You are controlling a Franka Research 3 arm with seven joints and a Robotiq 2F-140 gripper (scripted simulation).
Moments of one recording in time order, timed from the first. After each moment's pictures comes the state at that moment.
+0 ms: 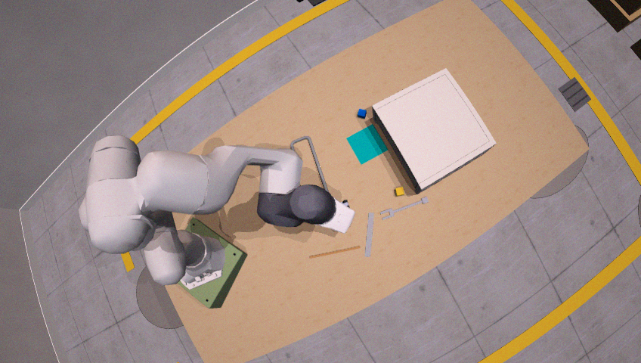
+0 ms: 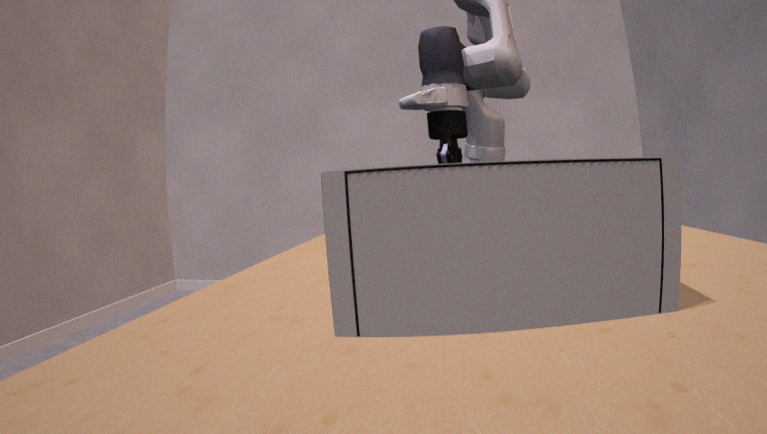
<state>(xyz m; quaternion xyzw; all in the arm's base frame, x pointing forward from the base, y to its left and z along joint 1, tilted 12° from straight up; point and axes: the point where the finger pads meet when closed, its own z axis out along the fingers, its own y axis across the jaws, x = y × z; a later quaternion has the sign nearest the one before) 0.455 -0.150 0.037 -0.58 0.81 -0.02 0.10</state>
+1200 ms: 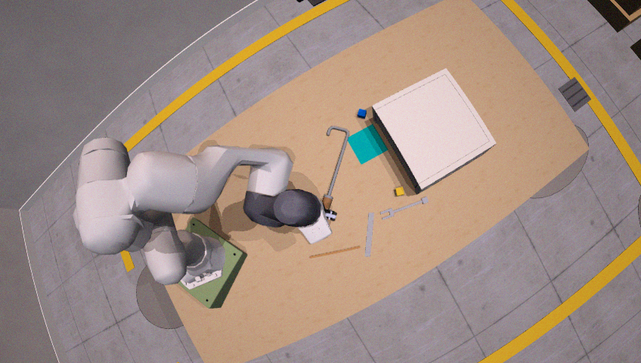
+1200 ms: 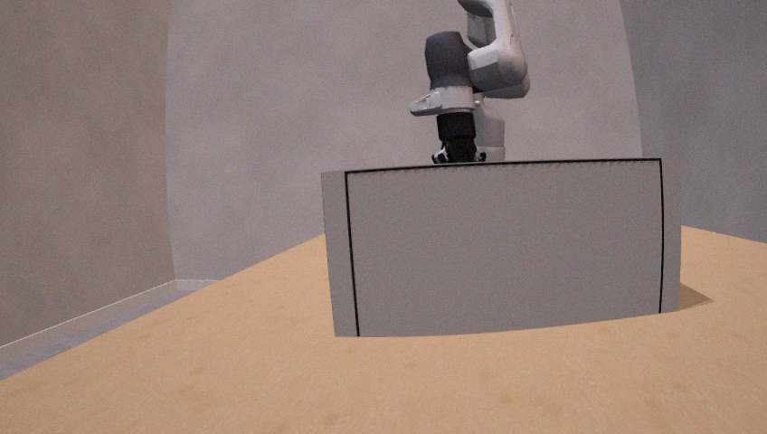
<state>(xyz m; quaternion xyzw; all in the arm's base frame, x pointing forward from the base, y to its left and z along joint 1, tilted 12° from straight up) 0.432 -0.121 0.034 -0.30 0.95 0.03 0.12</state>
